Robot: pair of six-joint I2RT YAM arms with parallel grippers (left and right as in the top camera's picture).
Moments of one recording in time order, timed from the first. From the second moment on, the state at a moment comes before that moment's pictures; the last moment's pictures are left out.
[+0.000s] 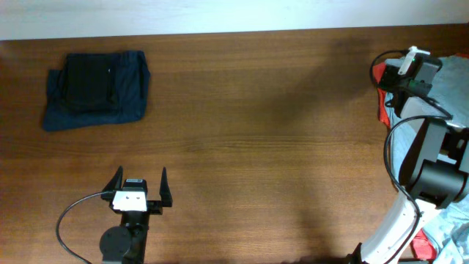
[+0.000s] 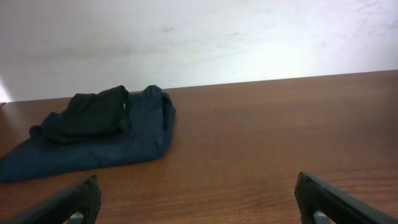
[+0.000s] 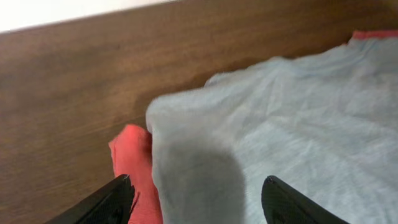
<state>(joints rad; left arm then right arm) -0.08 0.01 0.01 -0.08 -0.05 0.05 -0.39 2.18 1.41 0.14 0.02 -0.05</state>
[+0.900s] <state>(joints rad) -0.08 0.01 0.01 -0.08 -0.05 0.05 -0.39 2.23 1.41 0.18 0.02 -0.06</state>
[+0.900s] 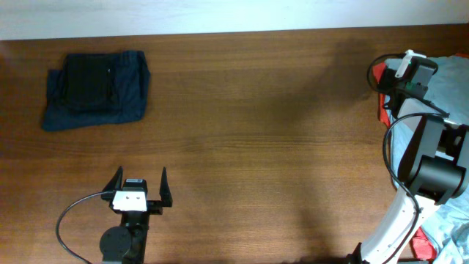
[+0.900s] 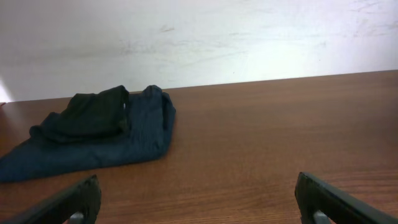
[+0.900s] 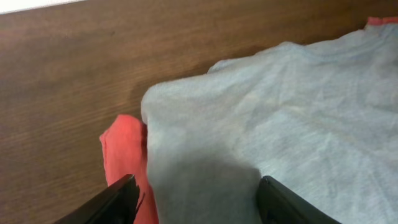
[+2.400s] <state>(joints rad) -0.08 0.01 0.01 -0.08 -0.05 0.05 -0.38 1.82 1.42 -0.09 0.02 -0.15</state>
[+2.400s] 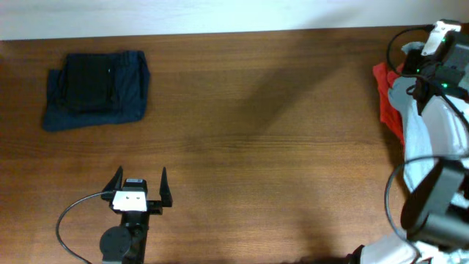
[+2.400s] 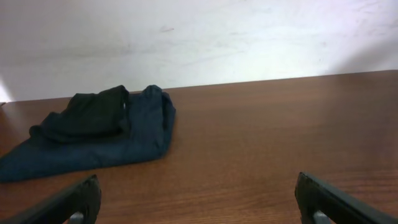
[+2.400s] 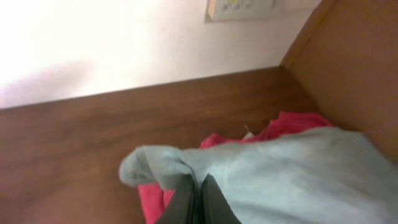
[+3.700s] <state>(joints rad) -0.08 0.01 0.01 -0.08 -0.05 0.05 0.55 1.84 1.43 -0.07 -0.03 -0.07</state>
